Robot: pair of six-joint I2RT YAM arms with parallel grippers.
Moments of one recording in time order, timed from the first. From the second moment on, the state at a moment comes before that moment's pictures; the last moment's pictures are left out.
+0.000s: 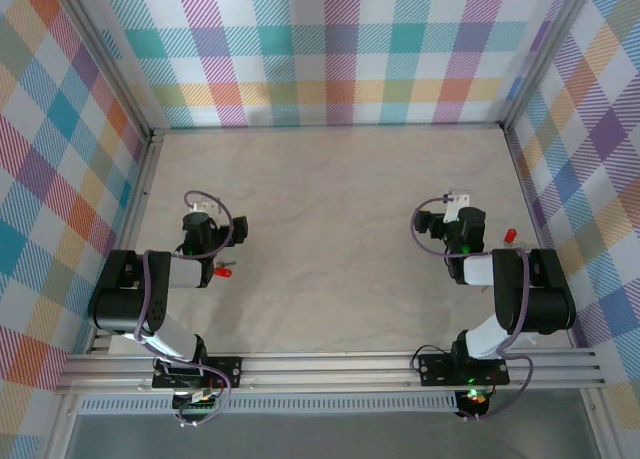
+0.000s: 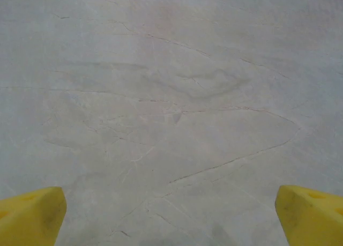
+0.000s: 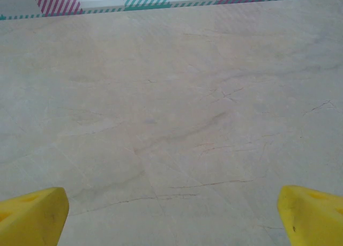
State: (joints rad) left arm -0.04 1.57 0.41 0.68 -0.01 -0.10; right arm 0.00 1.55 0.40 0.74 -0.09 0.04
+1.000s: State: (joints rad) left arm -0.04 1.55 0.43 0.61 0.01 -0.09; right arm 0.00 1.53 0.40 0.73 -0.07 0.05
